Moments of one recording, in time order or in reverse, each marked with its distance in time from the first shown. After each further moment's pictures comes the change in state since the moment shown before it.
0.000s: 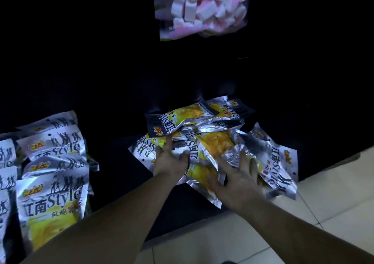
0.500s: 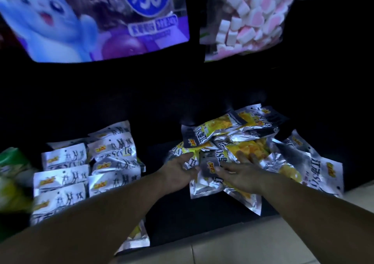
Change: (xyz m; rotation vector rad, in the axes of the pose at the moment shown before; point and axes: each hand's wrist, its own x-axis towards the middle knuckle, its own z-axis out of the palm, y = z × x) left_hand -0.042 -0.011 -0.126 0.101 -0.335 0.014; right_hand 0.032 -0.064 -0.015 -0.083 -0.403 -0.114
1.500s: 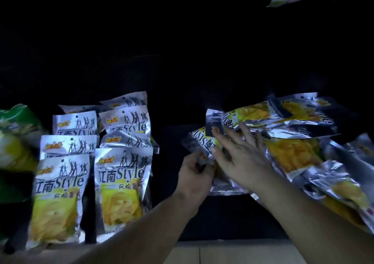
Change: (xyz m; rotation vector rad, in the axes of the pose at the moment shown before) left_hand 0.023 -0.042 0.073 -0.695 0.479 -0.060; right_hand 0.077 -0.051 0.040 -0.225 0.457 -0.451
